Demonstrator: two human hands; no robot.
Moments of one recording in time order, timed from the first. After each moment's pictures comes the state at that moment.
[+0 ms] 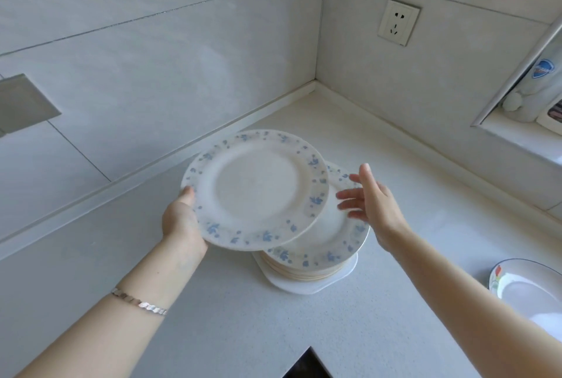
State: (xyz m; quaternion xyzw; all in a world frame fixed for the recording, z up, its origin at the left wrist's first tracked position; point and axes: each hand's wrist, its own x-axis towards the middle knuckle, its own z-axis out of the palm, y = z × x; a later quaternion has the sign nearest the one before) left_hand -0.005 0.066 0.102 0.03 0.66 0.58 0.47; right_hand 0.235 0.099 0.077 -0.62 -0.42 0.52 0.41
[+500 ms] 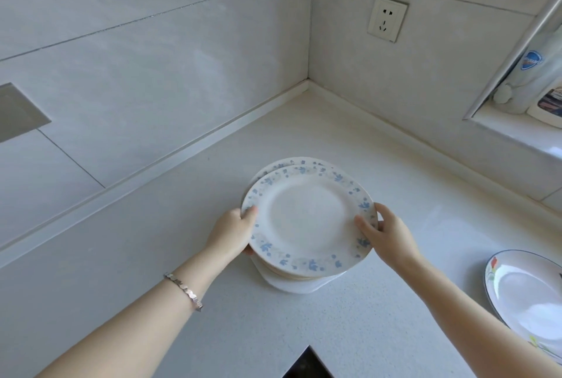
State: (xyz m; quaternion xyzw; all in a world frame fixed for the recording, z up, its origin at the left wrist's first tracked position) left_hand 0.021 0.077 0.045 0.48 0.76 0.21 0.38; right_hand 0.275 0.070 0.032 -0.72 -0.53 0.38 0.24
